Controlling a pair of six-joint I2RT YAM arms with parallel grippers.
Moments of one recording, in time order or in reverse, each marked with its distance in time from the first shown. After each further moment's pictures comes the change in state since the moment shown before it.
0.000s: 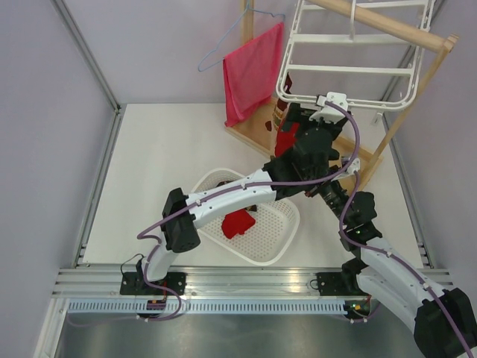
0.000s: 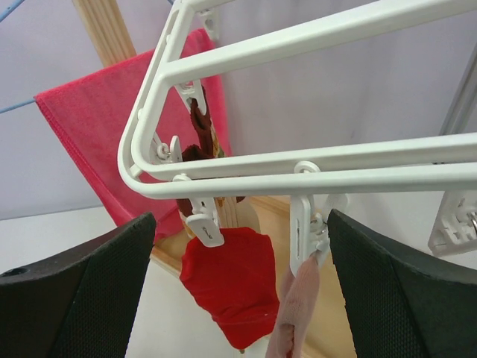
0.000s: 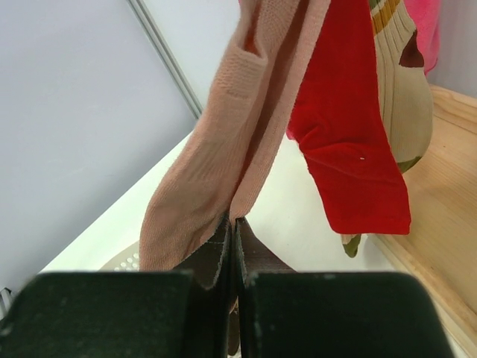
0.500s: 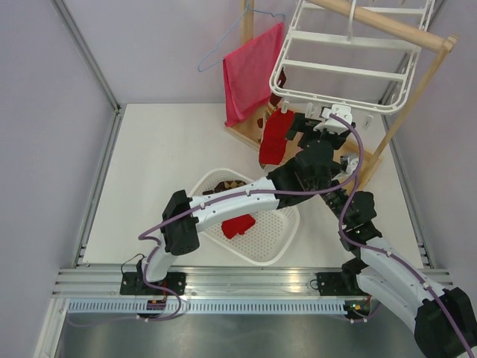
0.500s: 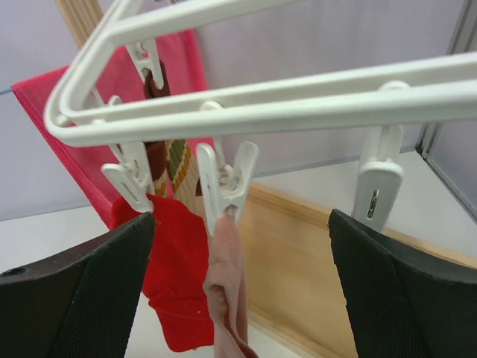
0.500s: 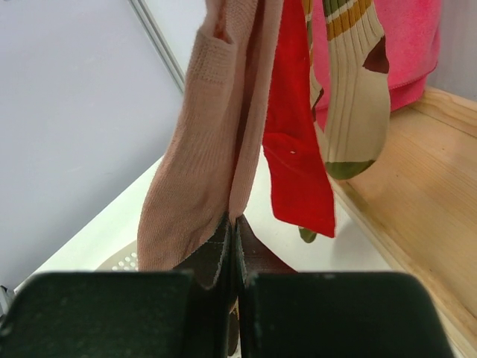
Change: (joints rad) left arm -0.039 -0.011 -0.103 0.100 -0.002 0.021; right arm 0.006 0.004 0.004 0.000 0.003 -0.016
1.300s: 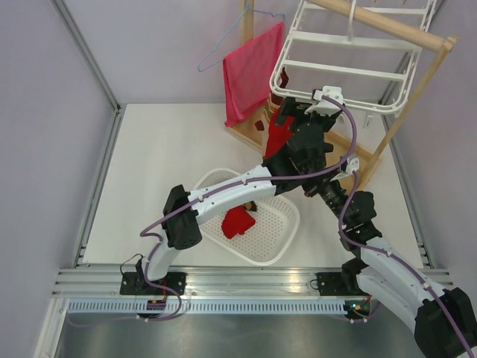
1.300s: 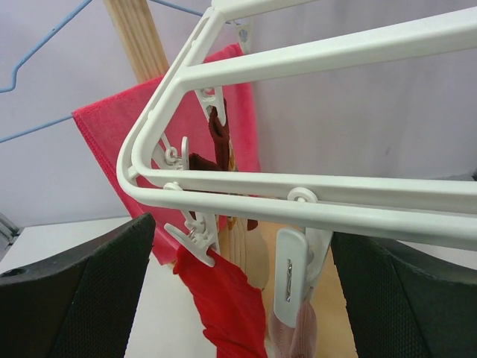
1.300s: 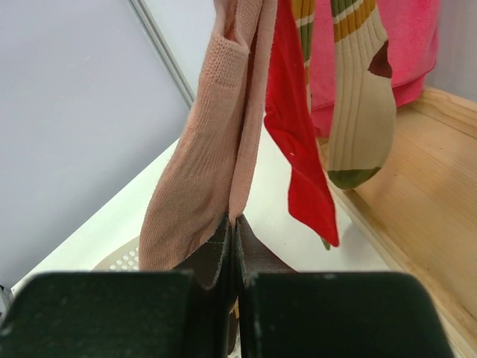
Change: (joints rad) left arm 0.074 0.030 0.087 0.048 -0.018 0.124; right arm 0.000 -0.001 0.002 -0.009 0.000 -0.008
